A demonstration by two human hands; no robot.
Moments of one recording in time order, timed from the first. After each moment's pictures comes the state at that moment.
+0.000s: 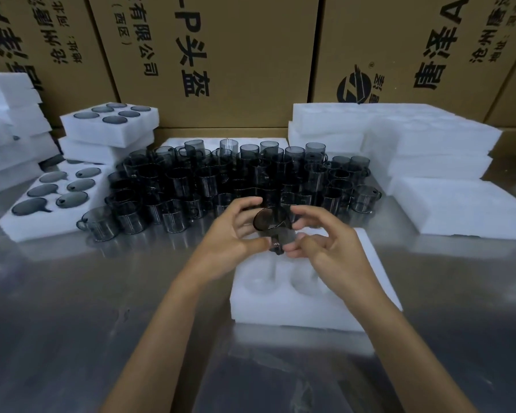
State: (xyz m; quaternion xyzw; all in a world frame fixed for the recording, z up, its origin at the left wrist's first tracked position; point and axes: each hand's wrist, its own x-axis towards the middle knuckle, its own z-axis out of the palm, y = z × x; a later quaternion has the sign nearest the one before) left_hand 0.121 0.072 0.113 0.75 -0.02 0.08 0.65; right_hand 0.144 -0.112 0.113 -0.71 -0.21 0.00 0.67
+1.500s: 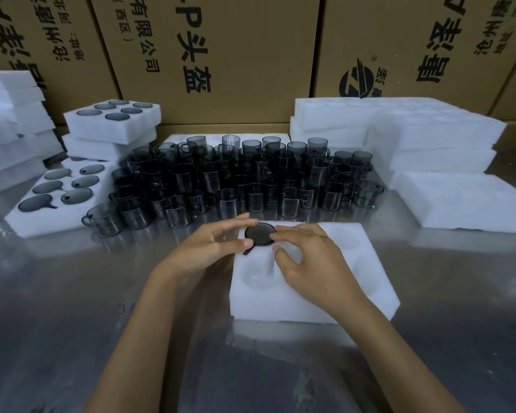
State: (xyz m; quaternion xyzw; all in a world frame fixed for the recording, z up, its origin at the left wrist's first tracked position) left_hand 0.121 0.119 0.091 0.80 -0.03 -0.02 0.59; right_hand 0.142 -0.096 0.087 -0.89 -0.27 -0.10 0.36
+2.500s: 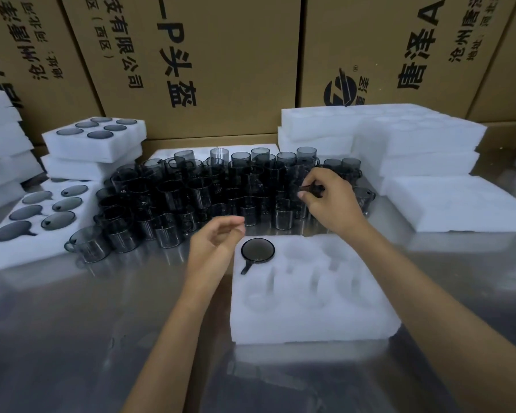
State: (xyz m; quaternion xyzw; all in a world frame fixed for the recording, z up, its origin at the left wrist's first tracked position) left_hand 0.135 0.083 0.088 0.71 0.09 0.23 0.66; right_hand 0.268 -0.107 0.123 -0.86 -0.21 -0.20 0.42
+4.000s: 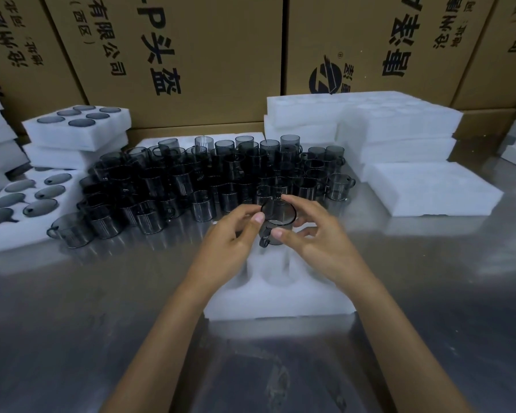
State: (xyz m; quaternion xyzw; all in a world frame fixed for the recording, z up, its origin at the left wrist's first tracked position) left_hand 0.118 0.033 0.105 0.85 -0.03 0.15 0.50; right_hand 0.164 -0.139 0.099 -0.79 -0.21 -0.04 0.58
